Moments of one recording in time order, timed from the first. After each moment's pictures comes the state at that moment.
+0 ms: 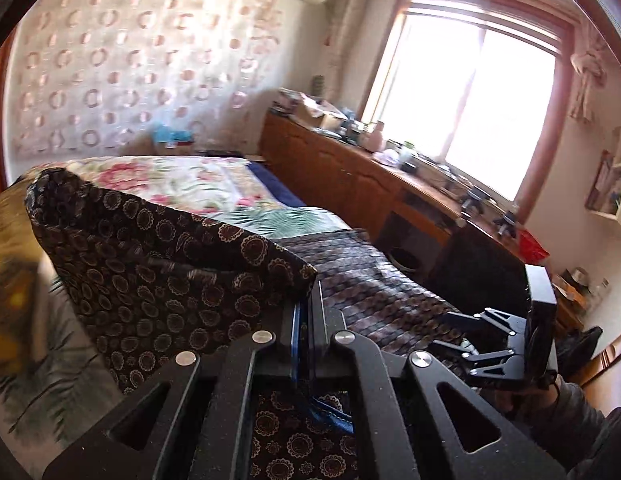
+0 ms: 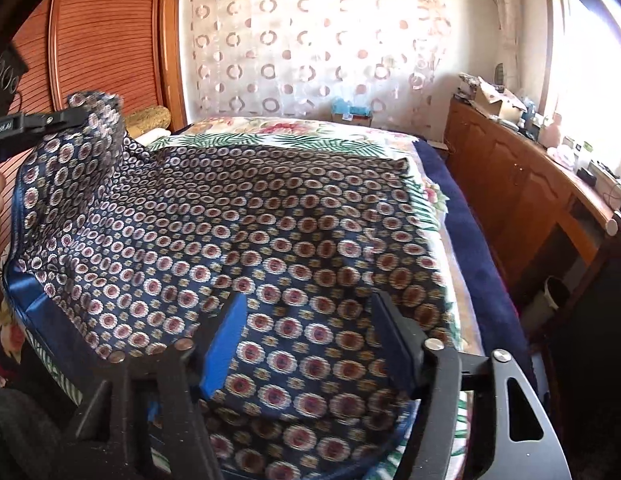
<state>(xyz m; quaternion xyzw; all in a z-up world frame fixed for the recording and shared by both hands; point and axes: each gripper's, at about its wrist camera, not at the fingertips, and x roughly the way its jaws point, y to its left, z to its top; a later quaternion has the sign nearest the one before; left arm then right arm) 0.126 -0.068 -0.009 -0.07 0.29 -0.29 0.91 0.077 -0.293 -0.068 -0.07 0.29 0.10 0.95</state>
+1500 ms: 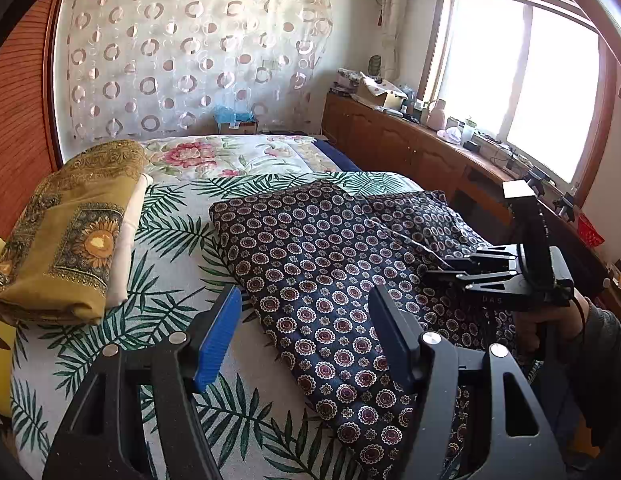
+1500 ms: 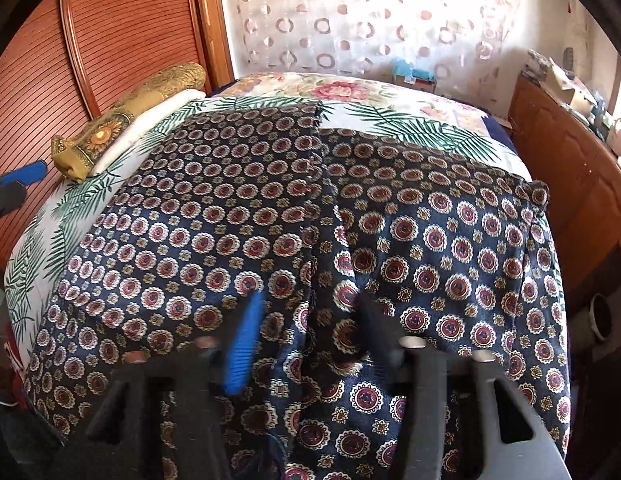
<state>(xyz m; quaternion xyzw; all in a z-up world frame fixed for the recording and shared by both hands) 0.109 -0.009 -0.053 -0.04 0.33 -0.17 0.93 0.213 -0.241 -0.078 -0.08 0.38 0.20 0.90</state>
